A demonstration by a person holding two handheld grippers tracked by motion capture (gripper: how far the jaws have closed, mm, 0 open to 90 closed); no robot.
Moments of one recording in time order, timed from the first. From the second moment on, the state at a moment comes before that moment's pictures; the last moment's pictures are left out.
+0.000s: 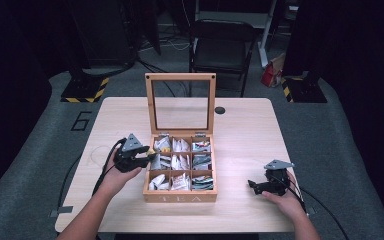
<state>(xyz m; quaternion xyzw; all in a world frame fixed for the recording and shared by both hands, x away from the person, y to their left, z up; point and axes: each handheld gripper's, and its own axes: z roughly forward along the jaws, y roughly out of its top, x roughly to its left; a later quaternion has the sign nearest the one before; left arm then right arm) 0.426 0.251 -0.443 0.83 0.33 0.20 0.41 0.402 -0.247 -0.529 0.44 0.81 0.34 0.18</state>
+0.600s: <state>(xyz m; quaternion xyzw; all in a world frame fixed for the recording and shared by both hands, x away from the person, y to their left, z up) 0.419 0.249 -0.422 0.83 0.32 0.21 0.42 0.402 -0.247 -0.529 0.44 0.81 0.34 0.18</state>
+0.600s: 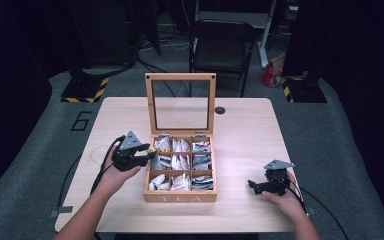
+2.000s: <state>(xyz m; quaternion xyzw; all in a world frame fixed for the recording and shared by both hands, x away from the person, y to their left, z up) 0.404 0.250 -0.380 0.82 0.29 0.23 0.44 0.402 -0.247 -0.529 0.44 0.81 0.34 0.18</state>
